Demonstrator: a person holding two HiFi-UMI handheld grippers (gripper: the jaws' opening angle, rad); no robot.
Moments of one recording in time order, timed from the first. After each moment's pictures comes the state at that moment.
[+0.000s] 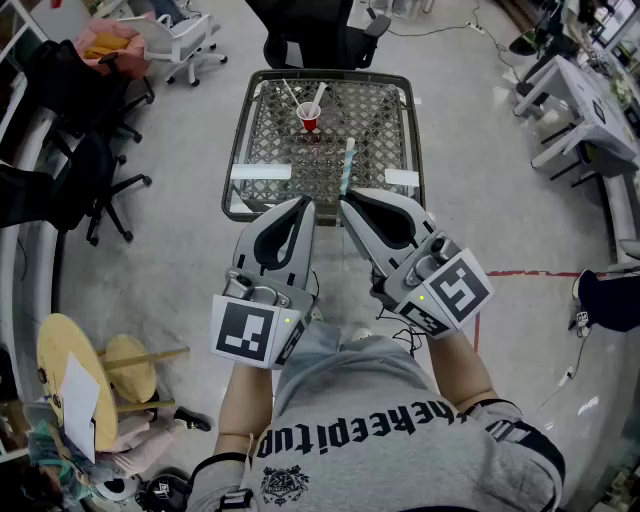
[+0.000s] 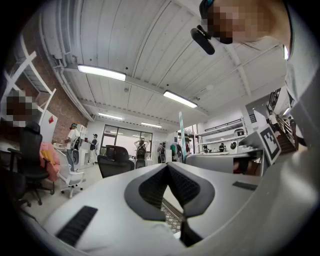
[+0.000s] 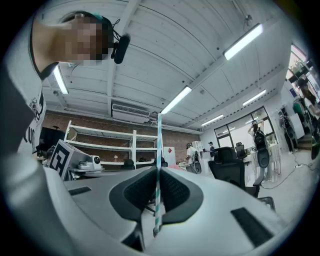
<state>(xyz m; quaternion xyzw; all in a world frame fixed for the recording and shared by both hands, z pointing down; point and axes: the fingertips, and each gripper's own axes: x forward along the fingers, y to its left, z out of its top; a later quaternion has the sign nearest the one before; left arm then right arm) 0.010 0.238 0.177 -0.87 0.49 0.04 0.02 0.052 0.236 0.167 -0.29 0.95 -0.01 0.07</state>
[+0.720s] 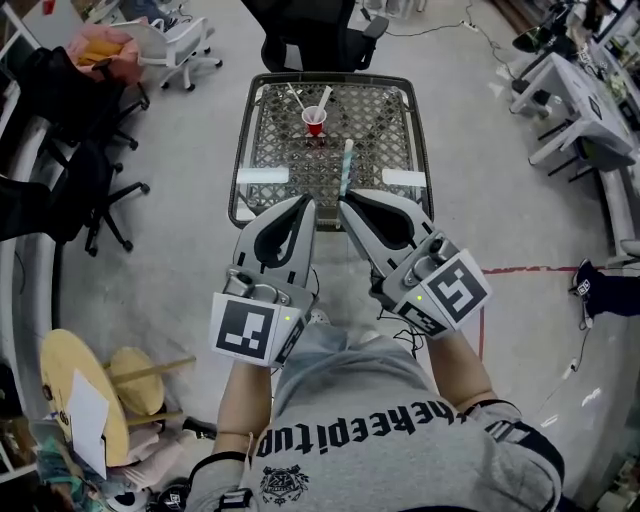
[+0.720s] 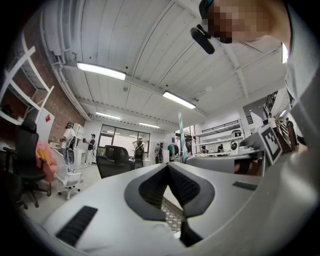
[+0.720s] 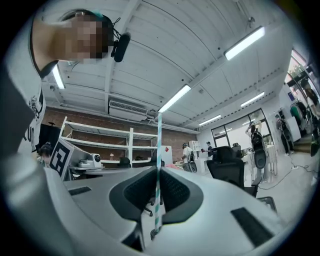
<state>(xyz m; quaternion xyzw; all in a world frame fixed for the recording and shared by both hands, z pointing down) -0.027 0.219 0.181 -0.88 0.48 0.04 0.02 0.014 0.219 0.174 -0.31 0.95 -0.01 0.06</state>
